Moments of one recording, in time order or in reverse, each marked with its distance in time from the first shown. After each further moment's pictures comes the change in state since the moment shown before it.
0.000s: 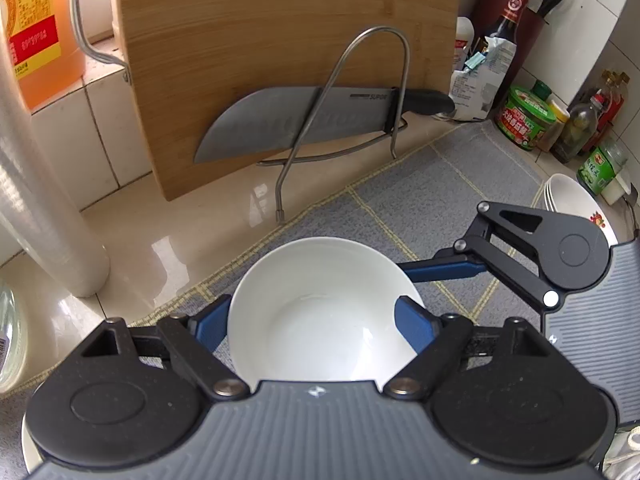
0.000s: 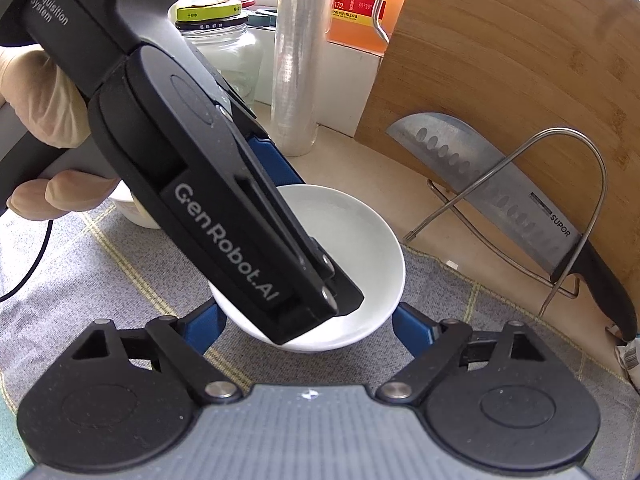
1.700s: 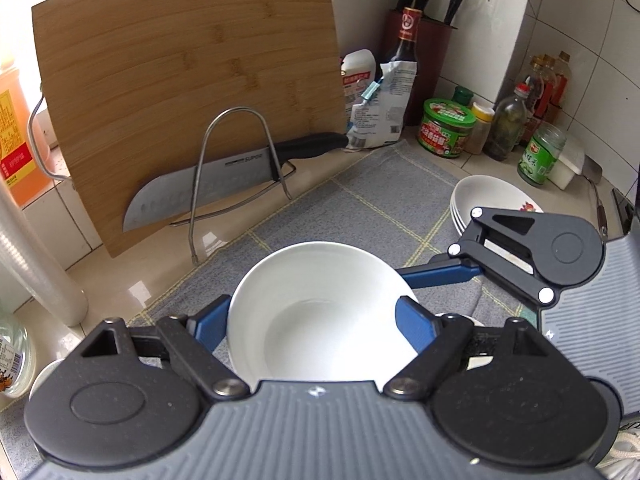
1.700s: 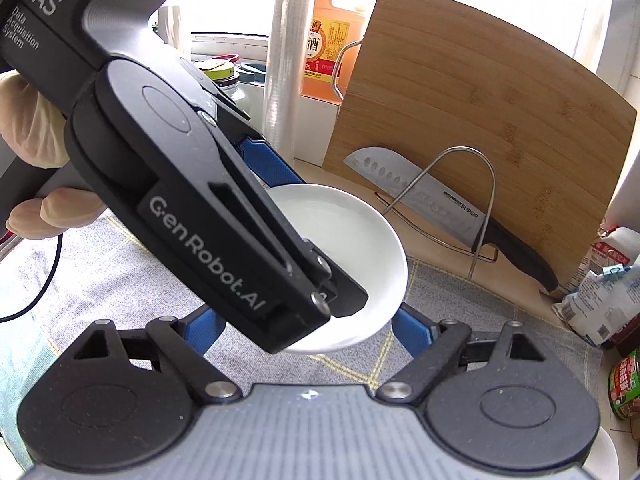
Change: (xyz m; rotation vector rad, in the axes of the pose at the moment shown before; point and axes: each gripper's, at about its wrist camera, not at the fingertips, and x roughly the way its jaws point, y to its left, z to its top) left arm -0.071 -0.110 -0.007 0.146 -0.113 0.007; right arm -0.111 0.009 -0.042 0.075 -0.103 -0.095
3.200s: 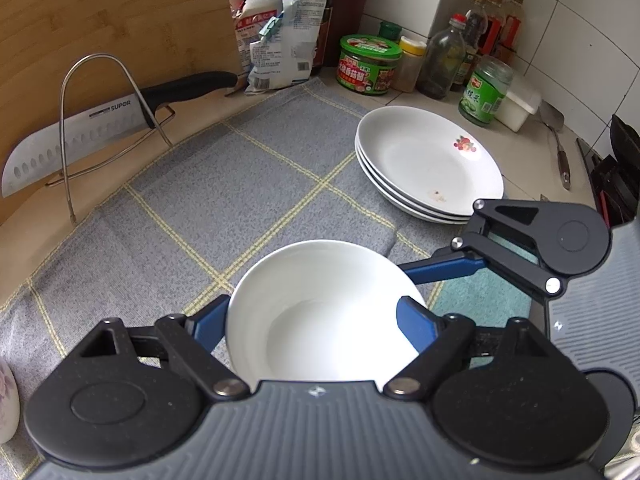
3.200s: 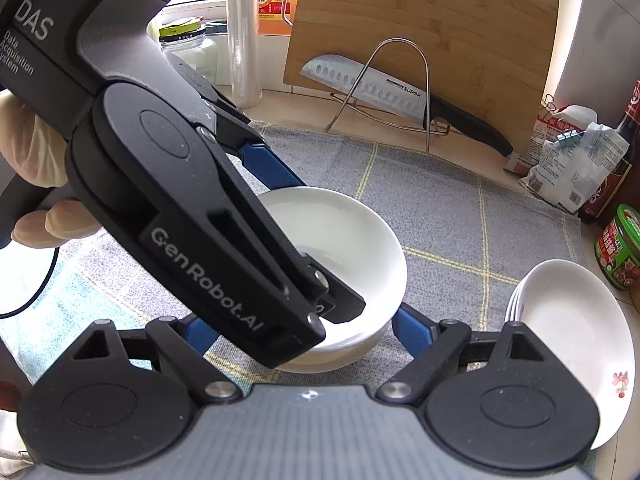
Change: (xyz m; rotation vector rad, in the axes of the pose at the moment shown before) left arm 0.041 -0.088 -0.025 0.059 0.115 -0.107; right arm -0.056 -0.013 -0.080 0.148 0.115 -0.010
